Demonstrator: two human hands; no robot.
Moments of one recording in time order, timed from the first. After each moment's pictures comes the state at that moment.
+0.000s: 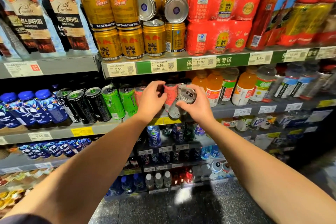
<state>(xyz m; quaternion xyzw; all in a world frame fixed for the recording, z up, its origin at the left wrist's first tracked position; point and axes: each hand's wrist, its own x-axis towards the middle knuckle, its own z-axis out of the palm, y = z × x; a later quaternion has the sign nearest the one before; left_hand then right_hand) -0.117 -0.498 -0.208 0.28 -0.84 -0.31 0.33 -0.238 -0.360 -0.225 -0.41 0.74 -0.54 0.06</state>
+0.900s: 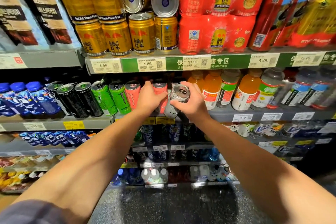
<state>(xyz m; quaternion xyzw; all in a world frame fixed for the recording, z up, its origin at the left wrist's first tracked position) -0.164 -0.495 -0.218 0.46 -0.80 -0.31 0.25 -0.281 -0.368 -0.238 -0.48 0.69 -0.53 0.03</state>
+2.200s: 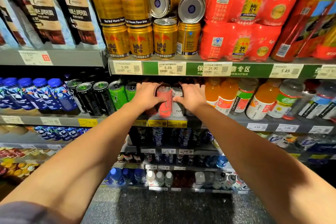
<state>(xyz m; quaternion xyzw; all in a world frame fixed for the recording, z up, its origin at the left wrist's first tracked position) -0.115 -0.542 -0.194 0.38 -0.91 -0.13 0.12 -0.270 -0.440 -0.204 -0.54 0.83 -0.12 -0.01</state>
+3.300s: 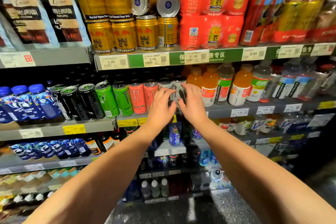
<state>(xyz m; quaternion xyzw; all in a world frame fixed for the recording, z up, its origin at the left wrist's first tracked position) -0.141 -0.456 -0.266 0.19 -0.88 -0.20 0.39 -0.257 -0.368 -0.266 -0.49 0.75 -0.43 -0.13</state>
